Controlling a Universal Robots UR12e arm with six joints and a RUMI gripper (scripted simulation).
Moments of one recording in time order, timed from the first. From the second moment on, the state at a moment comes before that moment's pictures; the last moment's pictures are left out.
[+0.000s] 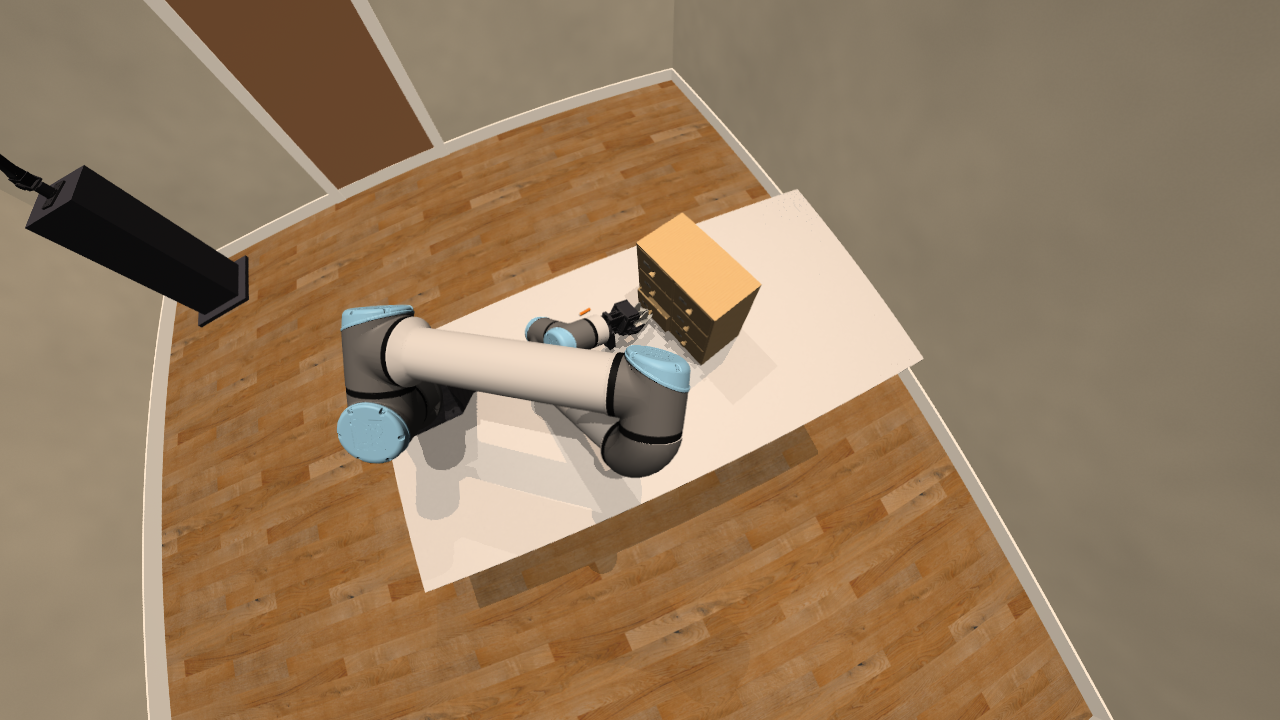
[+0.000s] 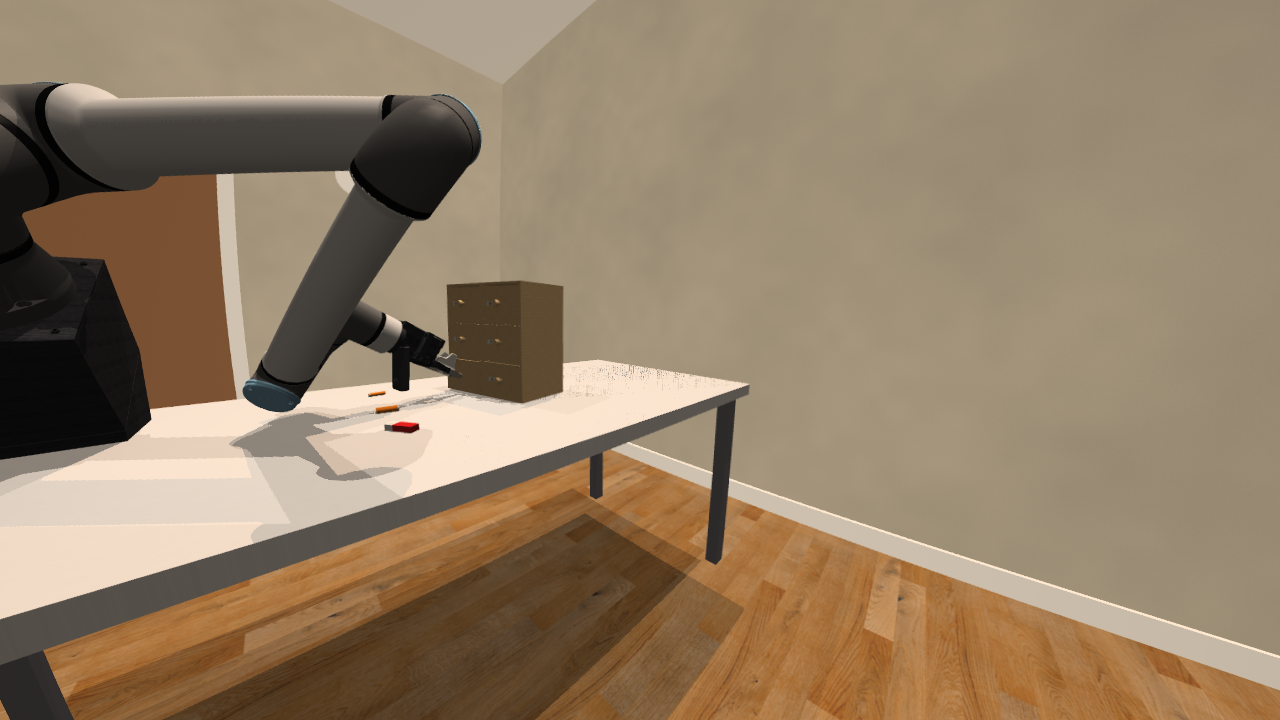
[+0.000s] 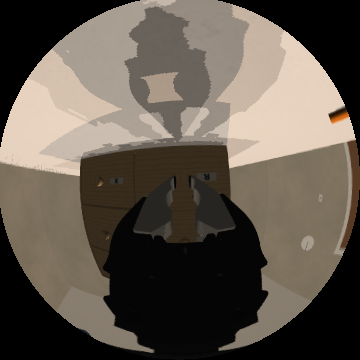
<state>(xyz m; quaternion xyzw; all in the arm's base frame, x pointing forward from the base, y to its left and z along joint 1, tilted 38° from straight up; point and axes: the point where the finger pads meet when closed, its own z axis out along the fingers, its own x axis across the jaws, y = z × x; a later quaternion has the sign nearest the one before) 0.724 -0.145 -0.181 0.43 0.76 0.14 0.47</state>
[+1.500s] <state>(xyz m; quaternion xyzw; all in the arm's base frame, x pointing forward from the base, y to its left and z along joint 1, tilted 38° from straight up) 0.696 -0.148 -0.177 0.43 0.76 0.14 0.47</state>
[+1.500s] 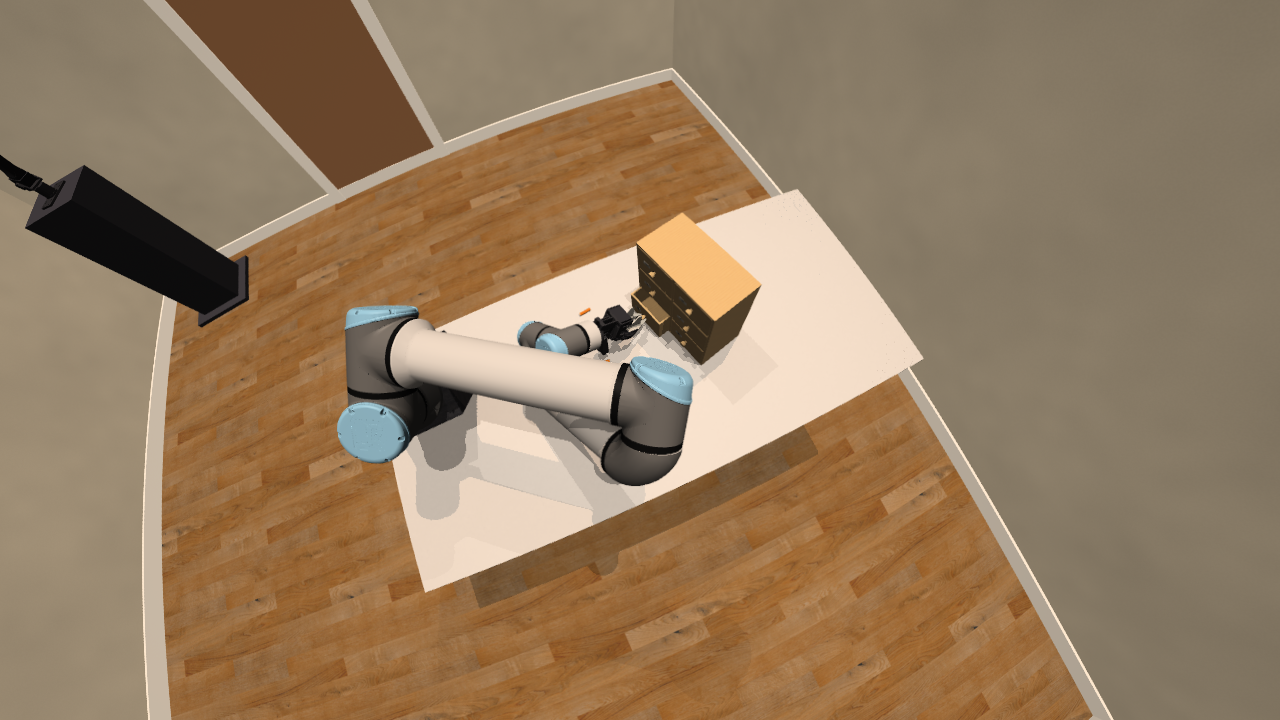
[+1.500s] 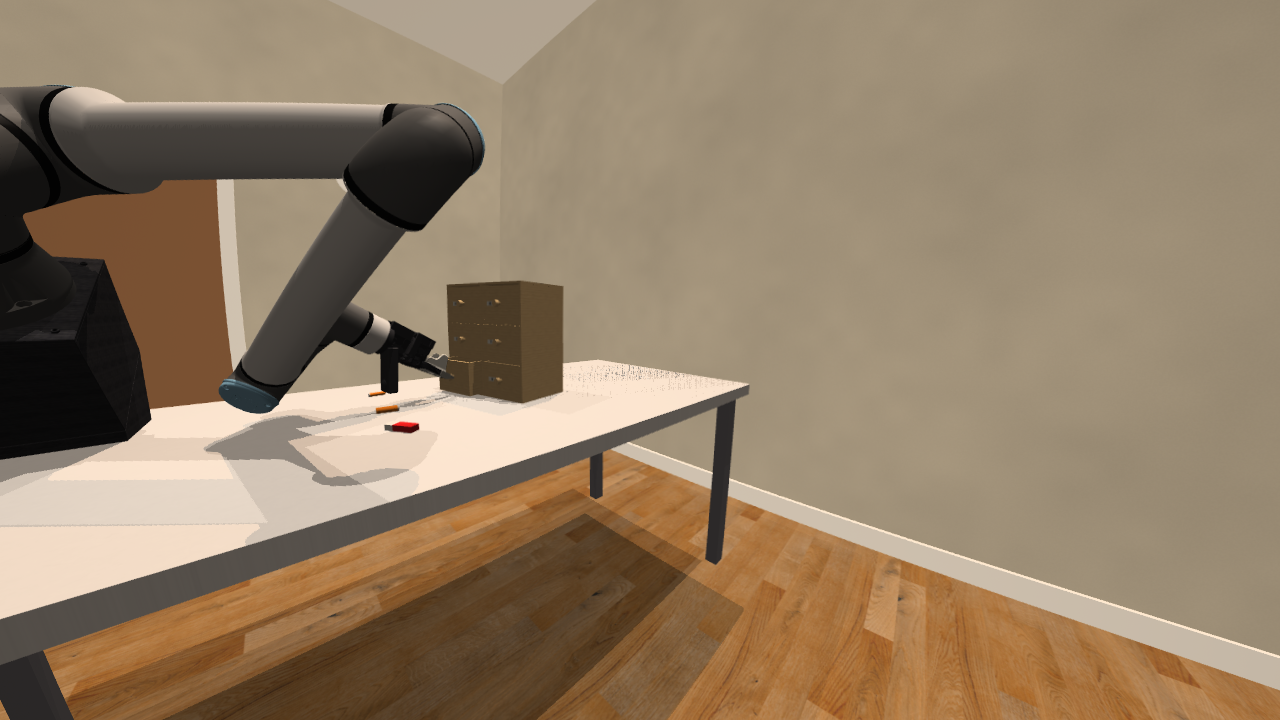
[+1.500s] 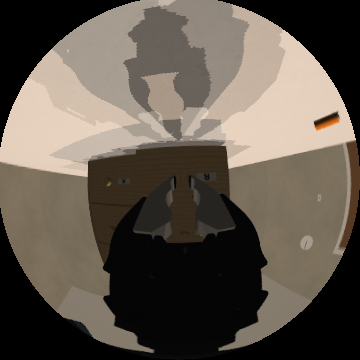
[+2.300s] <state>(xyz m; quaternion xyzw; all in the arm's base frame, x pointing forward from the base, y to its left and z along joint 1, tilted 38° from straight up) 0.683 -0.150 -0.175 0.43 0.76 0.14 0.47</state>
